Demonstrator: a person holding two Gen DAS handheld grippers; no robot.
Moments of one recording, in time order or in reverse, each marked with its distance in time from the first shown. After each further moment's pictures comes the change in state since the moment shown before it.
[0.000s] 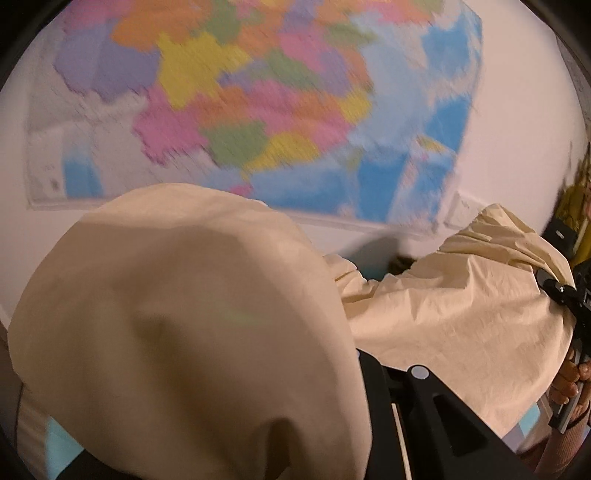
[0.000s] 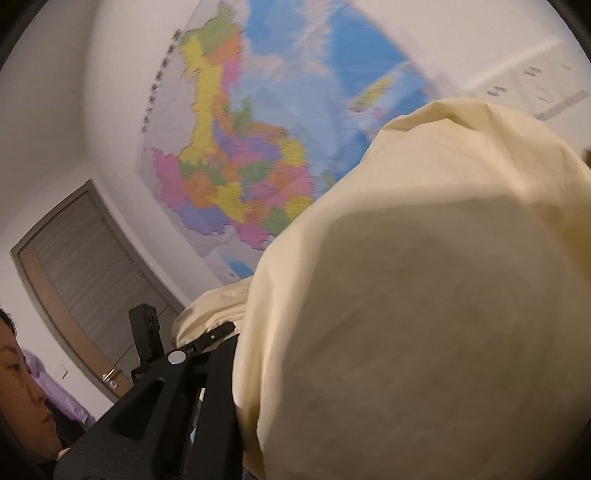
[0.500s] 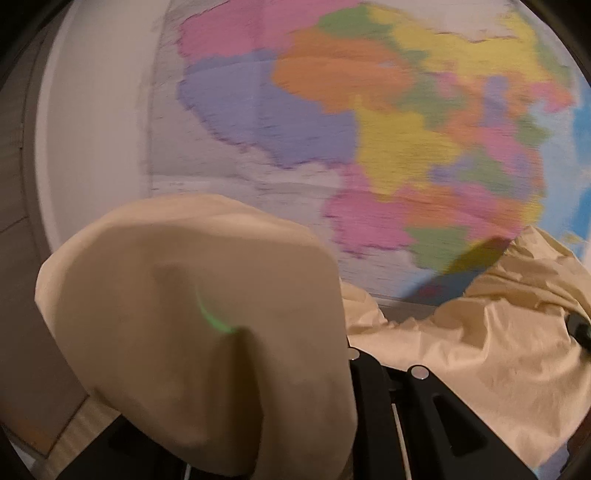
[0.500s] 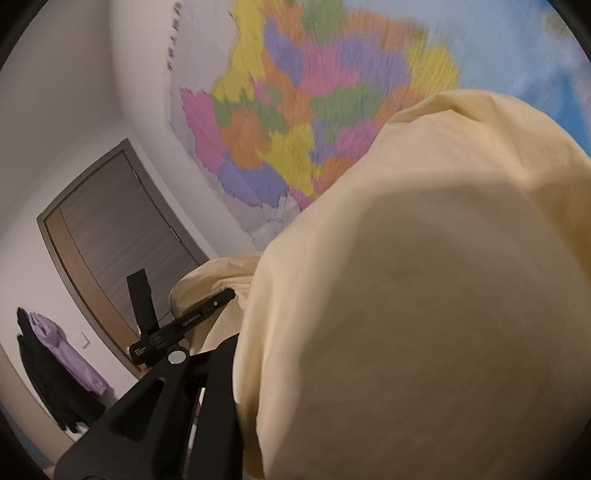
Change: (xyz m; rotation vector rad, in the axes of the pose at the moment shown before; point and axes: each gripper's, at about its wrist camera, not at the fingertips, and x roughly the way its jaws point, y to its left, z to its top) left arm -0.012 0.158 0.086 -0.093 -0.117 0.440; right arm 0.230 0.081 0.026 -0.071 0.165 0.218
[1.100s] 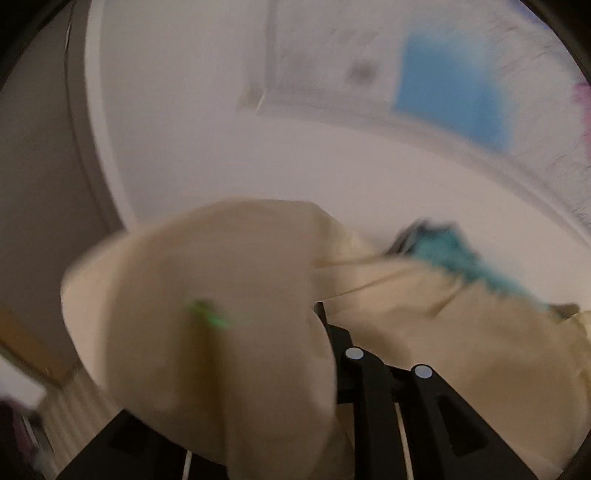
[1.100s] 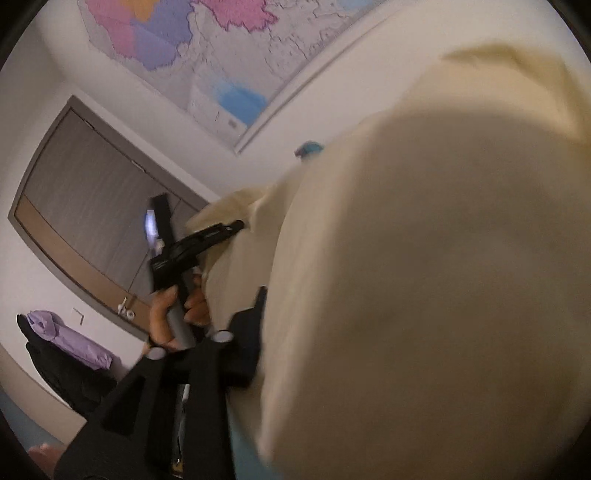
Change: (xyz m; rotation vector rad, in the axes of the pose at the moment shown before) left arm 0.174 0.156 -0.111 -0.193 0.291 0.235; right arm 0.147 -0.053 -0.149 0.165 0.358 -0.032
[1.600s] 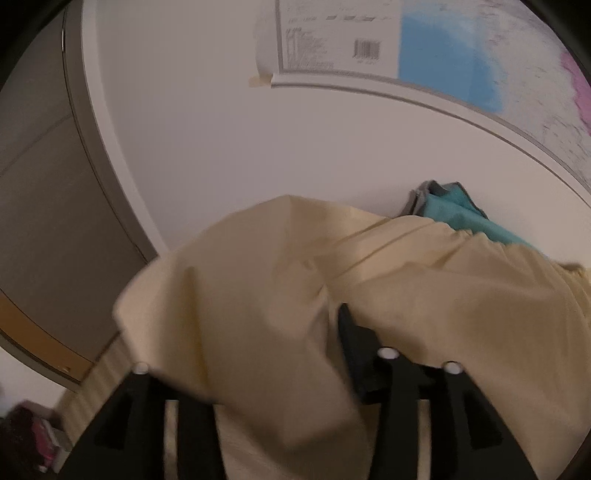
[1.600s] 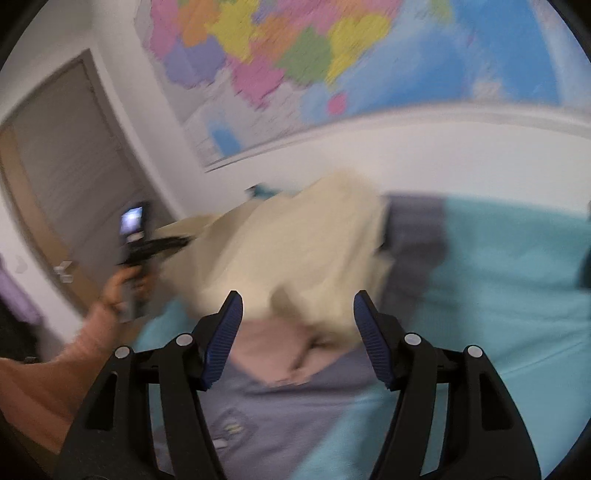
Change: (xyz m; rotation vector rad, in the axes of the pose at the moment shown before) left arm -0.030 -0.001 -0.016 0.093 0.030 0.060; right arm -0.159 0.014 -0.020 -0.257 -0.156 -0.355
